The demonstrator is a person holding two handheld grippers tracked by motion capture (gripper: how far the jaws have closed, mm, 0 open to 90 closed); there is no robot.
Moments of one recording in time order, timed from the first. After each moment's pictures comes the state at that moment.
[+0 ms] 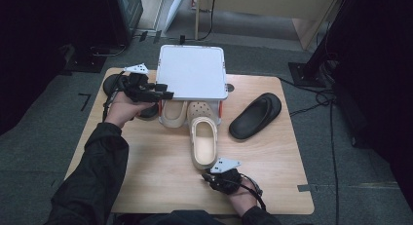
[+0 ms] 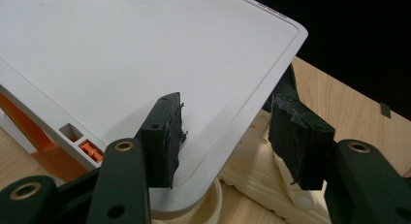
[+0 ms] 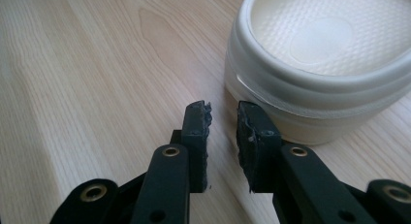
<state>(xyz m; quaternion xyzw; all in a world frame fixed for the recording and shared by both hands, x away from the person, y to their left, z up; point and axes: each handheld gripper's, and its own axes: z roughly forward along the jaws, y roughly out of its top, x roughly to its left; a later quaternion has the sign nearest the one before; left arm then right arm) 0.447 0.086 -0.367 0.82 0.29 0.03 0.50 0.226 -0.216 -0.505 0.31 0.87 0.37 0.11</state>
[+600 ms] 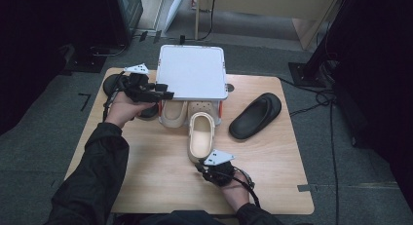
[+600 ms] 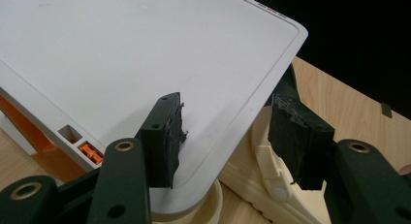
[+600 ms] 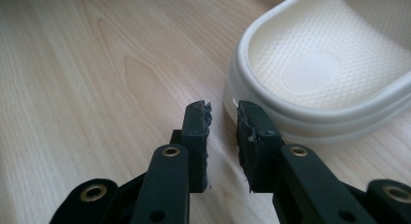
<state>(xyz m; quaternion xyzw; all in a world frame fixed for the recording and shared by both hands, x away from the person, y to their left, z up) 0.446 0.085 -0.367 0.82 0.29 0.03 0.50 0.246 -0.199 -0.498 0.32 0.85 0.40 0.14</state>
